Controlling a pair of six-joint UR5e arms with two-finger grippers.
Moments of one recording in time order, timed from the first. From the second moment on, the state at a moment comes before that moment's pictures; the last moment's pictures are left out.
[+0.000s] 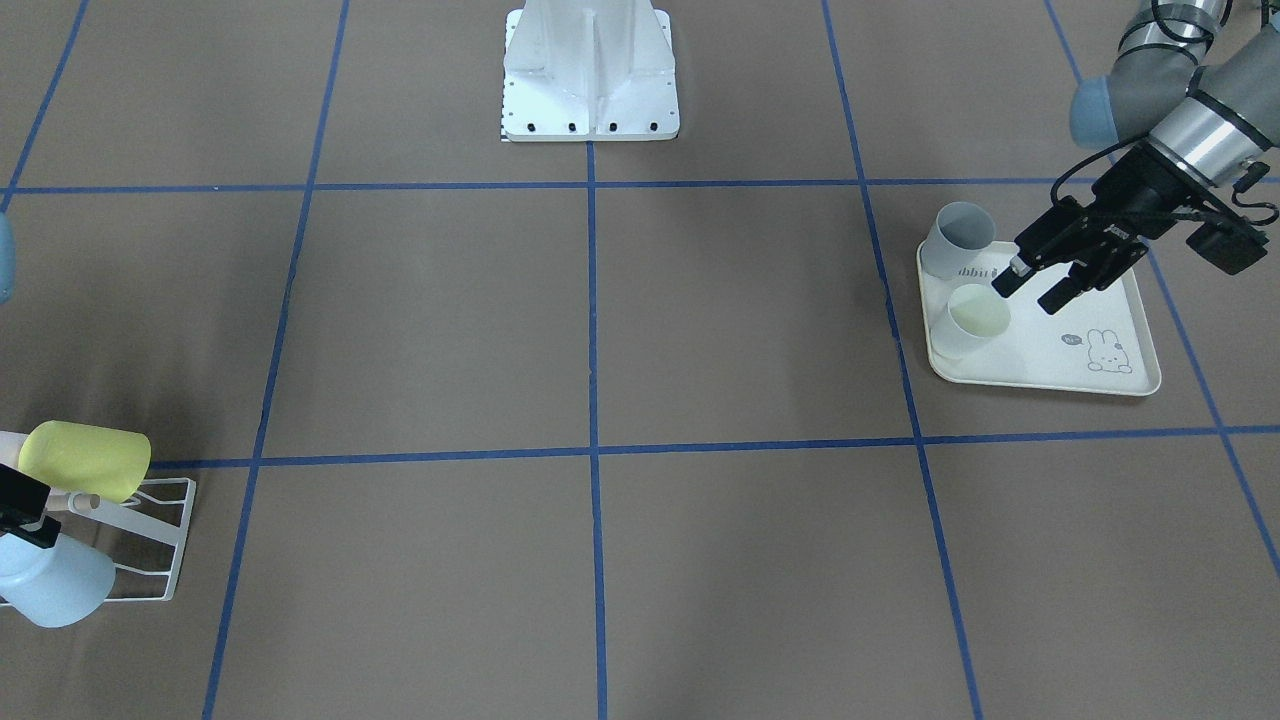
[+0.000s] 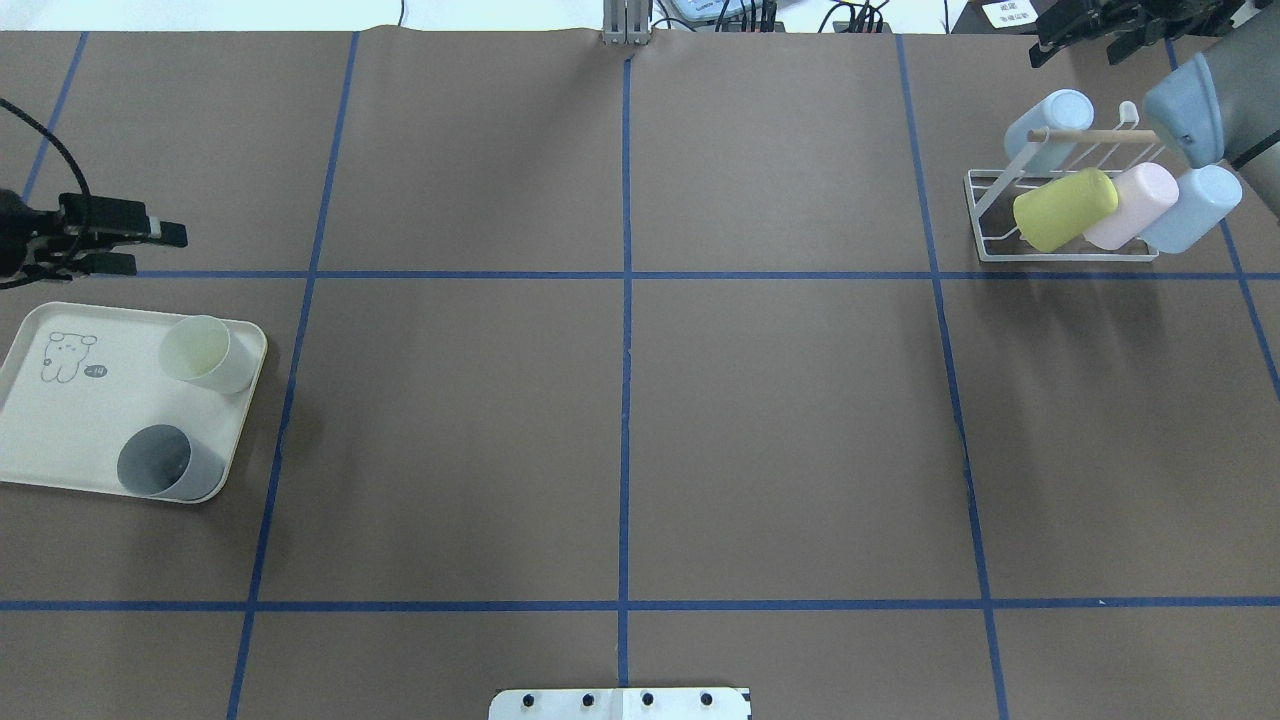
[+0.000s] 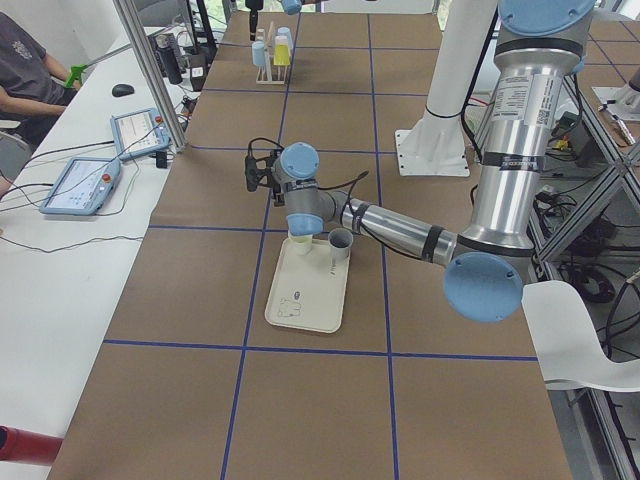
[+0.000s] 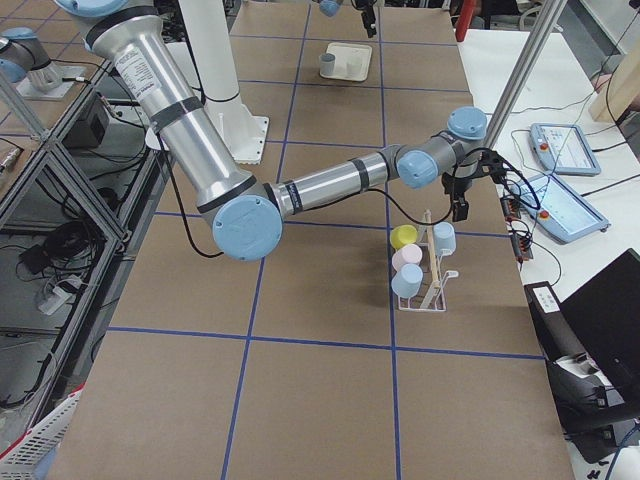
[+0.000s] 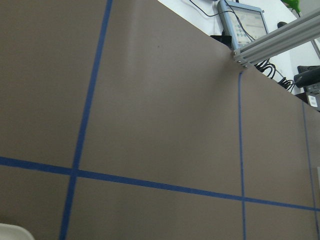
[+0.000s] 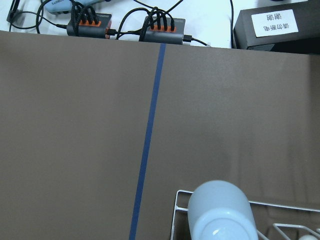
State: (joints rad) left arm -1.06 -1.57 -1.71 -2.67 -2.26 -1.30; right arm 1.27 -1.05 1.42 -1.32 2.29 0.52
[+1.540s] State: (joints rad) left arm -0.84 -1.34 -1.75 -2.64 -2.26 -1.27; right arm 1.25 -1.24 1.68 -1.31 2.29 0.57
